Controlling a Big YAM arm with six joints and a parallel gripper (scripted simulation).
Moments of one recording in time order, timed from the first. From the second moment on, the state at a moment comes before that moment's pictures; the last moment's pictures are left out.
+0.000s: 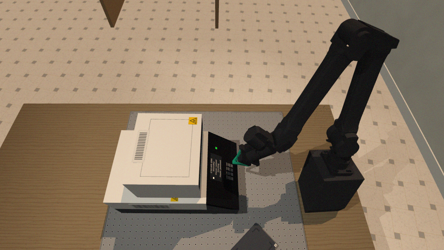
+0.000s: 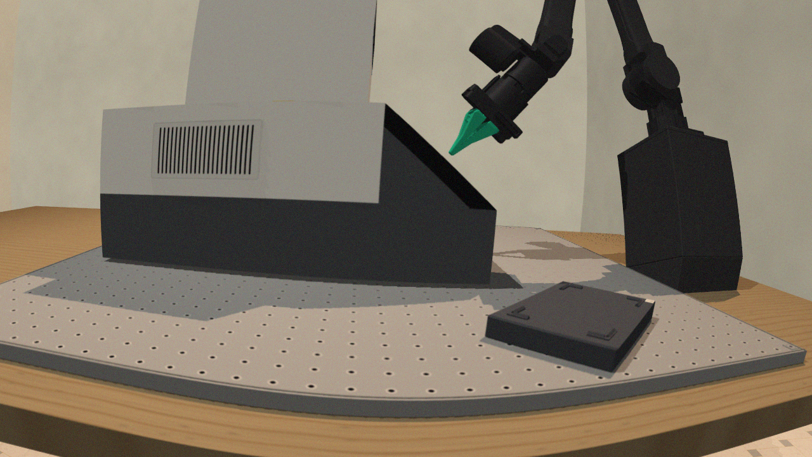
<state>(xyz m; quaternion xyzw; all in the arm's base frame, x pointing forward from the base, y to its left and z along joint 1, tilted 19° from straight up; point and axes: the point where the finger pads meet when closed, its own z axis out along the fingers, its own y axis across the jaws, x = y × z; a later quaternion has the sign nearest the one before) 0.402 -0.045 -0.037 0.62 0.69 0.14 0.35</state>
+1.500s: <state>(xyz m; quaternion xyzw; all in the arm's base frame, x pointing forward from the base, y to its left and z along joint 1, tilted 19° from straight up) 0.399 -0.045 -0.039 0.62 0.69 0.14 0.35</state>
